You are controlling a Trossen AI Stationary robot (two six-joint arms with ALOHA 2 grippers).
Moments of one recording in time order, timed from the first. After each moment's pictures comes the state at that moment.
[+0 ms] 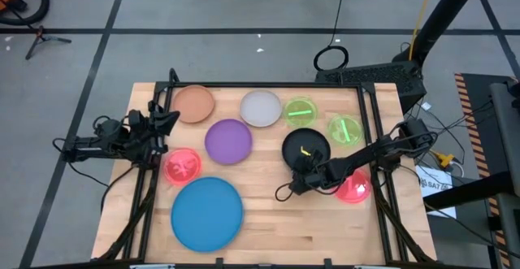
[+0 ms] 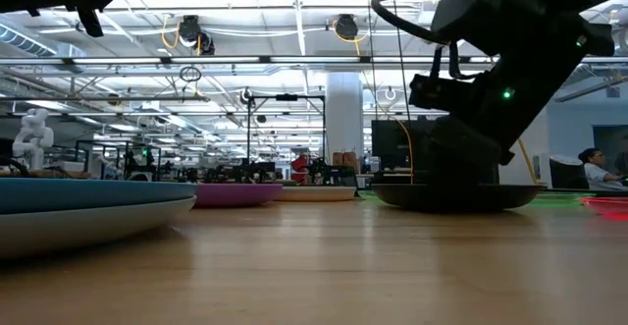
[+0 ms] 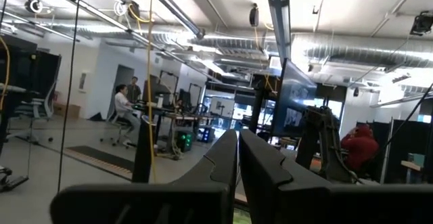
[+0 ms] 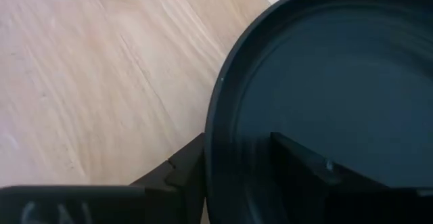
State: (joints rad) left arm -0.04 0.01 0.21 0.24 -0.37 -0.02; right arm 0.31 1.70 0.72 -0.20 0.51 0.78
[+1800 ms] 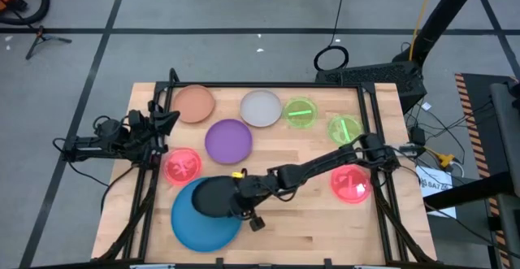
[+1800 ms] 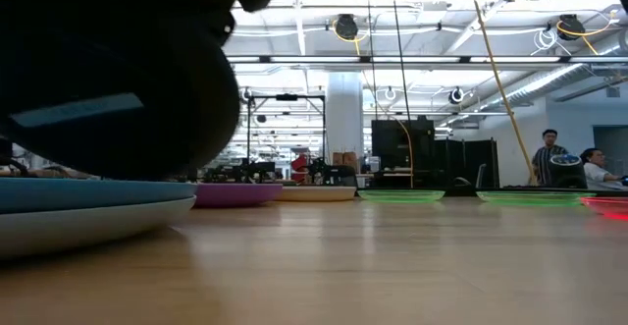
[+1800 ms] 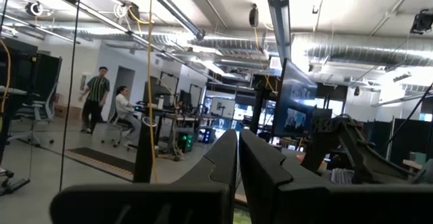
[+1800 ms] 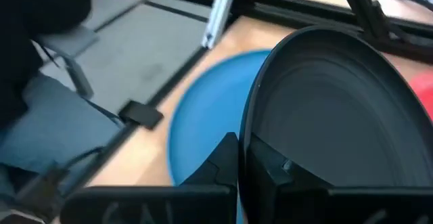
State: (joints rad) left arm -0.04 0.01 0.21 0.25 -0.37 -0.01; right arm 0.27 2.12 1.59 0.02 -0.28 -0.06
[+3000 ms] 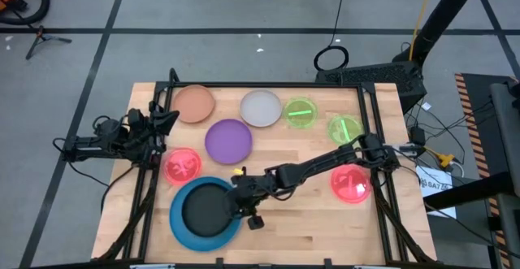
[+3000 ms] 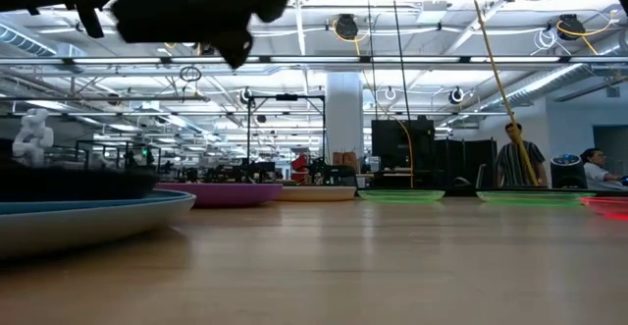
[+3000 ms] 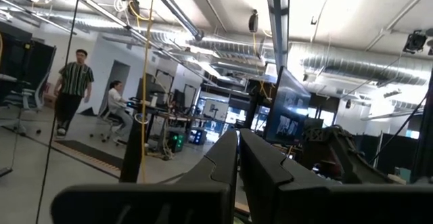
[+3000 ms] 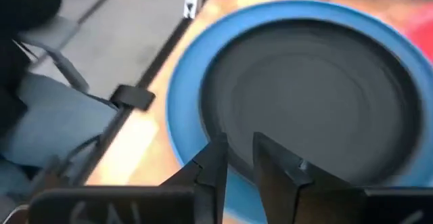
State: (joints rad) left arm -0.04 0.01 0.21 0.26 -0.37 -0.09; right arm 0.27 2.11 1.63 -0.17 -0.22 0.06
